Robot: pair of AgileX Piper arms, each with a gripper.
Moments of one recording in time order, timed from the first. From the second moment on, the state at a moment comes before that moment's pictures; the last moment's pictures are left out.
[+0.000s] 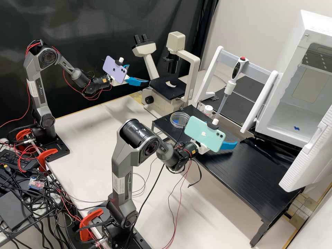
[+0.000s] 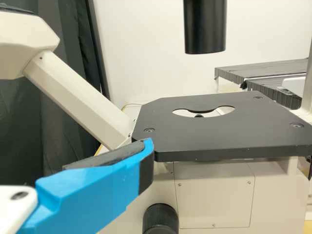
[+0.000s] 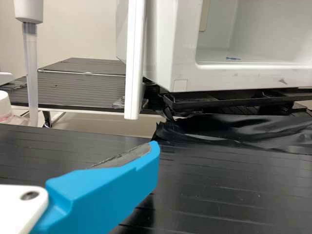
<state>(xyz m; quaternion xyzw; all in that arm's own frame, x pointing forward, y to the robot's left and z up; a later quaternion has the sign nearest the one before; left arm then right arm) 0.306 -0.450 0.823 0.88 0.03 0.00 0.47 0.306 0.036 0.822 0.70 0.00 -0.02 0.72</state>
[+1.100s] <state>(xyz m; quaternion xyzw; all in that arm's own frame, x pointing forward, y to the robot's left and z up) 0.306 -0.450 0.823 0.88 0.03 0.00 0.47 0.254 0.105 0.778 0.69 0.18 0.06 0.70</state>
